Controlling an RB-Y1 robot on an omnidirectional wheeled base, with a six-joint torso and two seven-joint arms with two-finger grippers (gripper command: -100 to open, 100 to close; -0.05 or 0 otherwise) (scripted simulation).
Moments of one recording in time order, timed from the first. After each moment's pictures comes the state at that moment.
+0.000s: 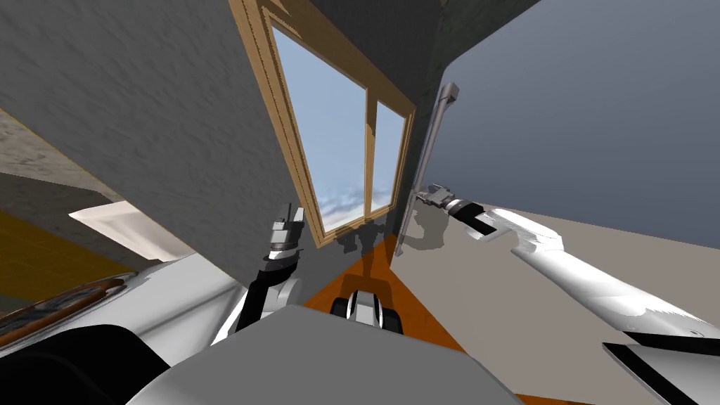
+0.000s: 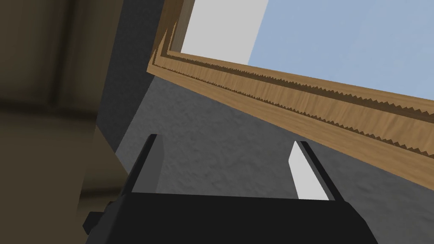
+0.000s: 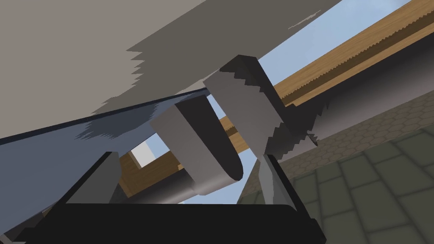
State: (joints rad) left arm 0.53 0.05 0.07 -2.36 0.02 -0.58 -0.14; right arm -0.51 -1.07 0.24 -1.39 0.40 -0.25 0.84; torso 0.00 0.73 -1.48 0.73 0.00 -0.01
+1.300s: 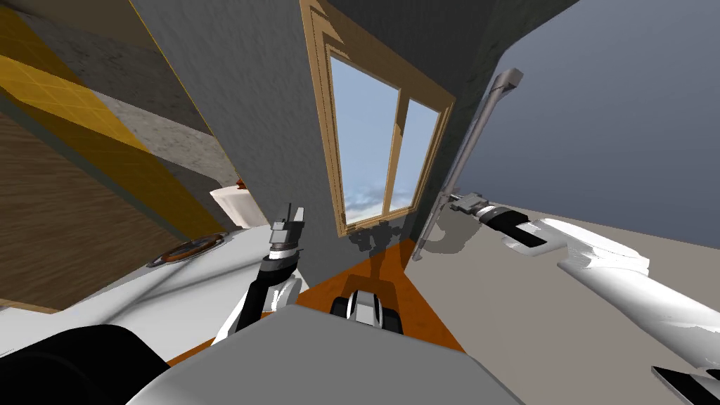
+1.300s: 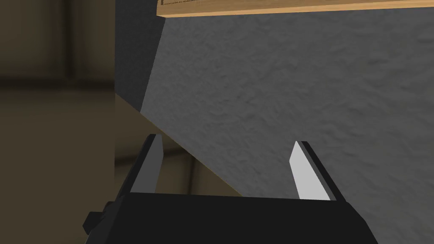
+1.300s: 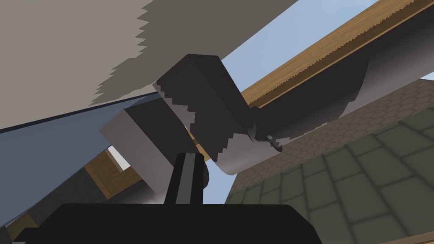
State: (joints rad) left arm 0.53 0.05 0.07 -2.36 0.02 -0.58 -0.14; right arm -0.42 -1.12 0.08 -1.16 0.41 -0.42 0.86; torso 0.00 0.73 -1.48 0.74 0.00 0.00
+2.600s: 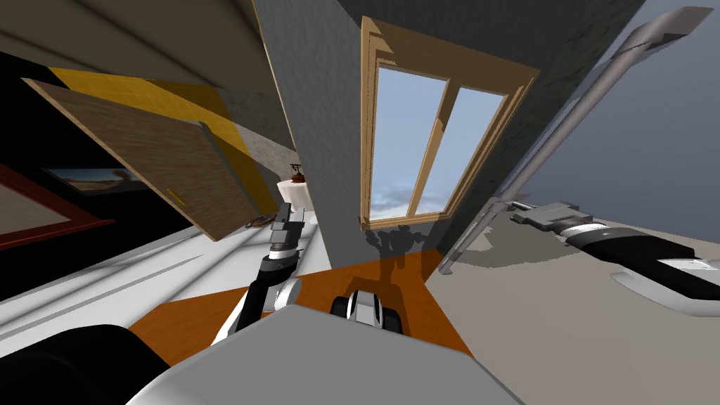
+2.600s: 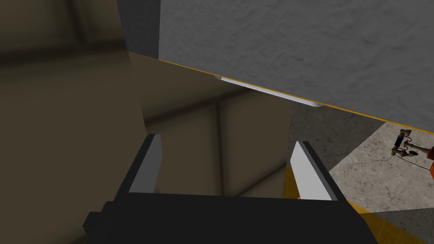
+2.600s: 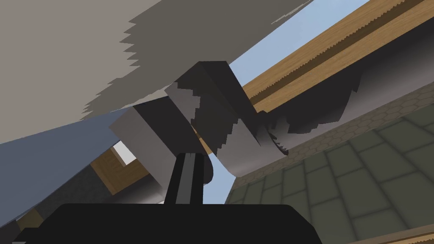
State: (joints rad) left arm 0.53 0.05 0.07 -2.36 0.02 -0.58 -0.14; right arm -0.25 -1.19 -0.24 -0.85 0.43 -0.65 0.91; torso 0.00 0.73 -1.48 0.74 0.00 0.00
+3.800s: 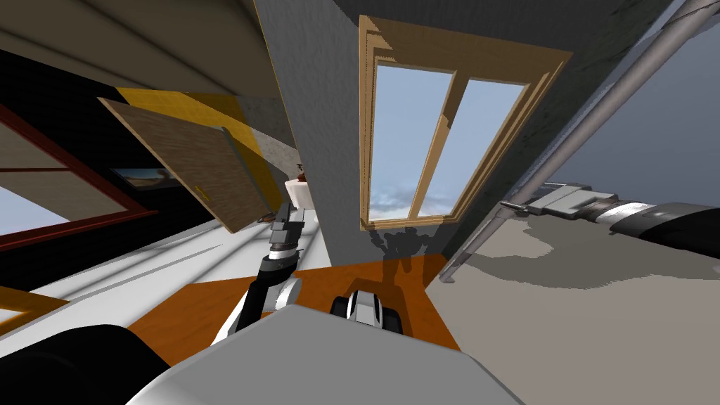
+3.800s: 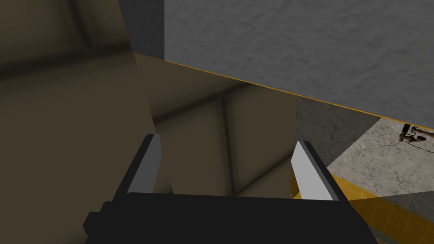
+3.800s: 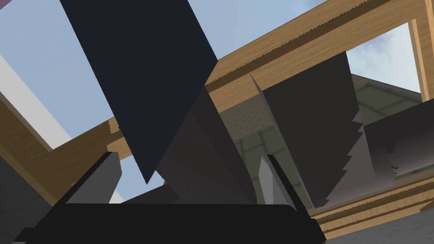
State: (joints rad) left arm 0.53 0.05 0.07 -2.36 0.02 -0.58 -0.14; right arm -0.21 -1.43 -0.16 -0.92 0.48 -0.77 0.79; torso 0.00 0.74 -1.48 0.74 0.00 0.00
